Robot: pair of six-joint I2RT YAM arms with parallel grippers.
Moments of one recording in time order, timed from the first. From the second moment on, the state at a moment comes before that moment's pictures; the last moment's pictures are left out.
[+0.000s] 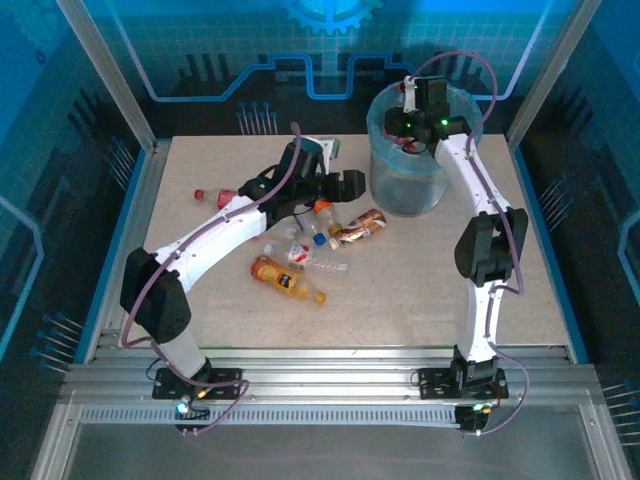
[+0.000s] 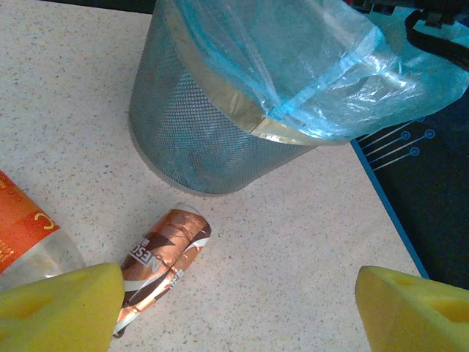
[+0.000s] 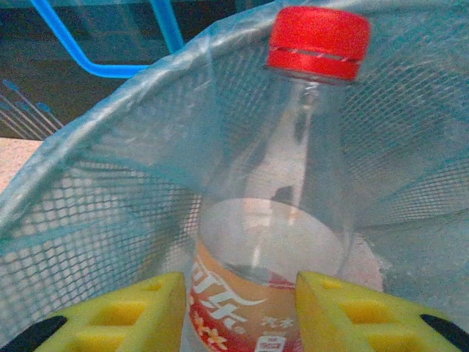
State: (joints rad) left arm -0.60 1.69 1.52 -0.36 0.14 -0.56; right arm 0.18 2.10 2.12 -0.63 -0.05 0.12
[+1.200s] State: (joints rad) left arm -0.55 1.40 1.38 -0.34 0.11 -0.51; right arm 0.34 1.91 2.23 -0.74 0.07 0.12
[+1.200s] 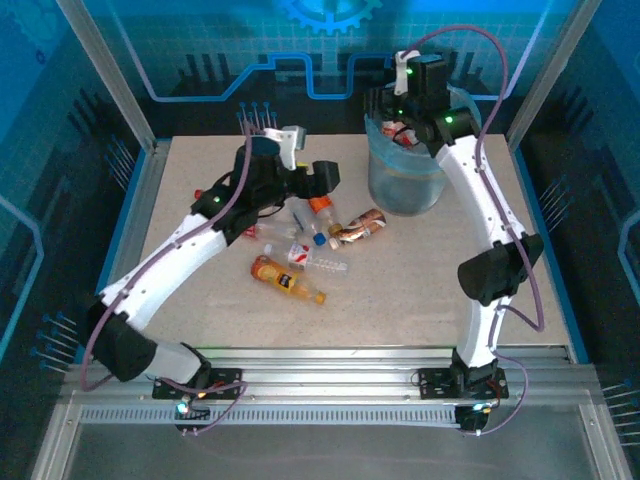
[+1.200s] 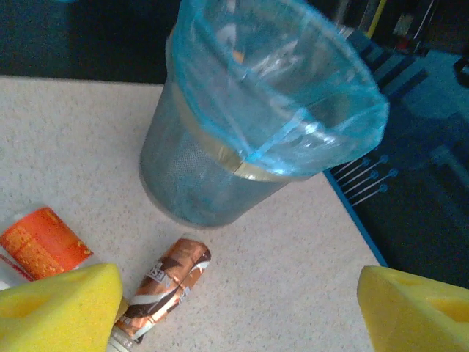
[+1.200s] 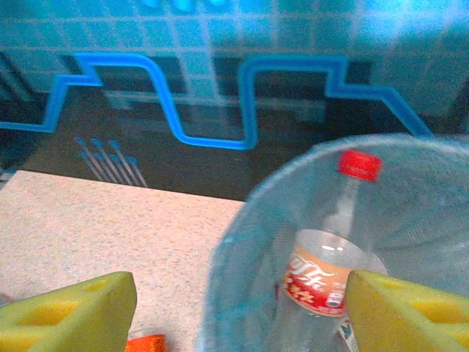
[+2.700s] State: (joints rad) left arm -0.53 0.39 0.56 -1.05 -0.45 -1.03; right arm 1.01 2.30 2.10 -1.04 -0.10 -0.02
